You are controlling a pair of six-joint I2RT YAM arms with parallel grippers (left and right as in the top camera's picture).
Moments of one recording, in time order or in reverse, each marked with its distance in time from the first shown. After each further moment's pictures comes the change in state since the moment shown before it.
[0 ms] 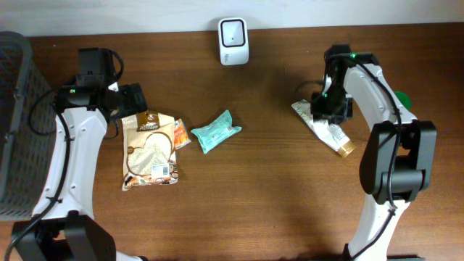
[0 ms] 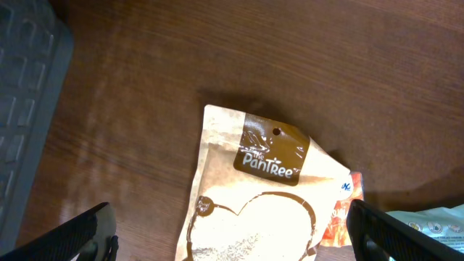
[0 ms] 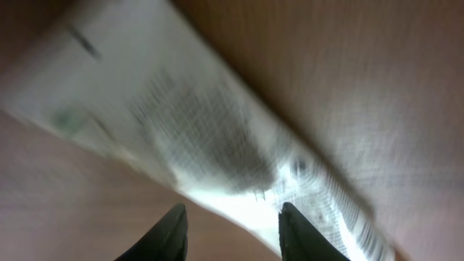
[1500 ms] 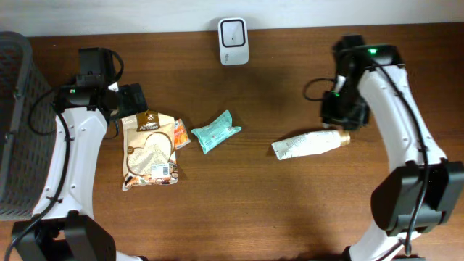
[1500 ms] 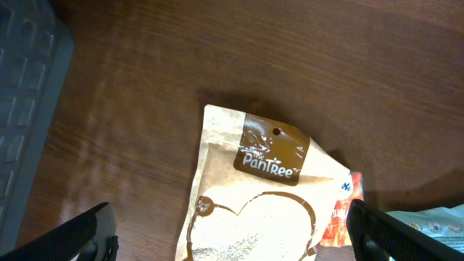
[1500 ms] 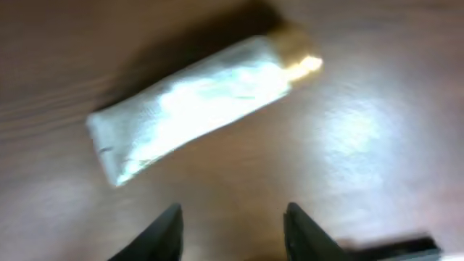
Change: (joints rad) left arm 0.000 0.000 0.000 0.000 0.000 0.000; right arm 0.026 -0.246 0.021 -0.340 0.066 0.163
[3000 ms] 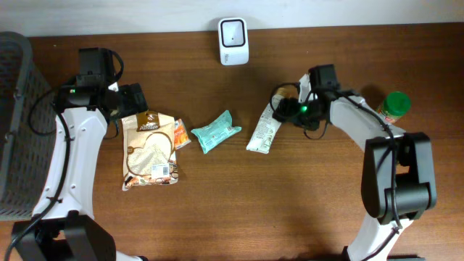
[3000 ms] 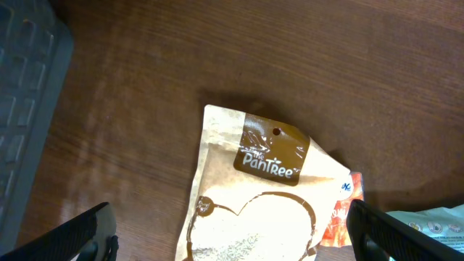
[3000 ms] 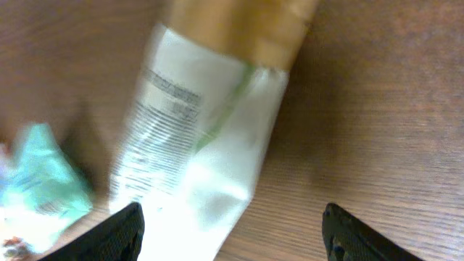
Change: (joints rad) left arm 0.000 0.000 0.000 0.000 0.000 0.000; right arm 0.061 0.089 -0.445 0.955 -0.432 -0.034
